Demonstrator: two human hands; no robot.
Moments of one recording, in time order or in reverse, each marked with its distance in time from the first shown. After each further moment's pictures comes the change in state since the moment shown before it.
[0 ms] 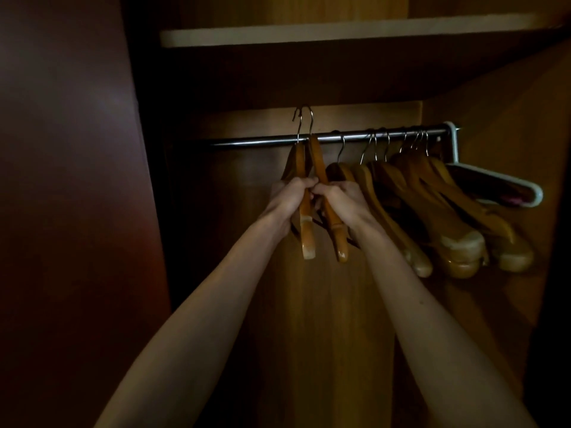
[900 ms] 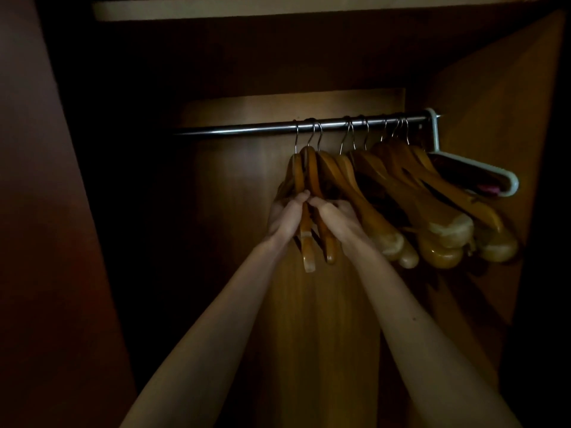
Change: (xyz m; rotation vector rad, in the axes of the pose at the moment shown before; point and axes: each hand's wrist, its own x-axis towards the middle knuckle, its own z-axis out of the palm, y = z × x) left_hand 0.001 -0.055 0.056 -0.043 0.042 -0.065; right_hand -0.002 0.060 -0.026 0.122 0.009 0.170
